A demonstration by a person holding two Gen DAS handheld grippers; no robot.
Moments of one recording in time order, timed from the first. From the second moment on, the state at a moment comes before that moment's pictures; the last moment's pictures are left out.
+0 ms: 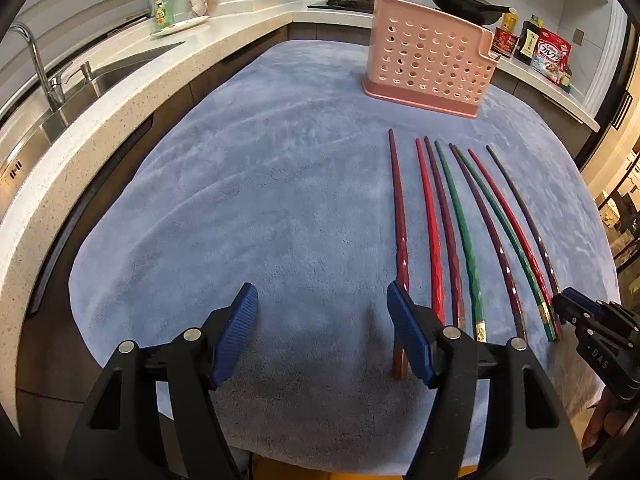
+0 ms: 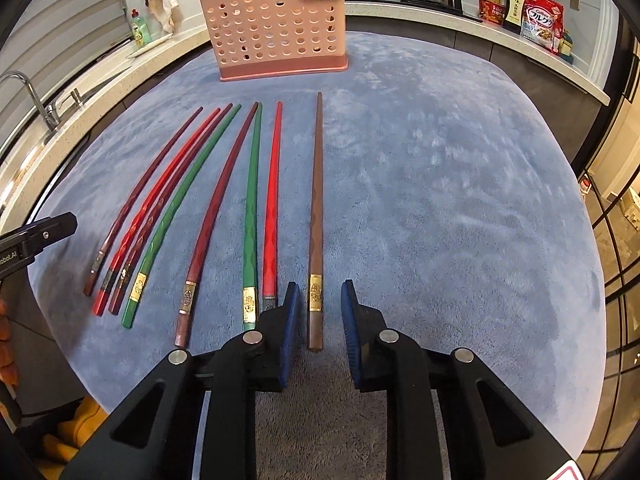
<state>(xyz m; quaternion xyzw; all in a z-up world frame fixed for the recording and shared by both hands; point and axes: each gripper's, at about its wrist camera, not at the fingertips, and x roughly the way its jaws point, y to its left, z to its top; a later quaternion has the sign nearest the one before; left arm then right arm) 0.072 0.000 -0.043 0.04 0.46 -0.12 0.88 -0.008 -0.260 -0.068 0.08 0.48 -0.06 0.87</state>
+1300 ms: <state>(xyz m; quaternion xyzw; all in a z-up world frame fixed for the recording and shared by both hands) 0.056 -0.028 -0.072 0.09 0.48 -0.15 0.86 -0.011 -0.262 -0.072 0.09 0.48 -0.06 0.87</state>
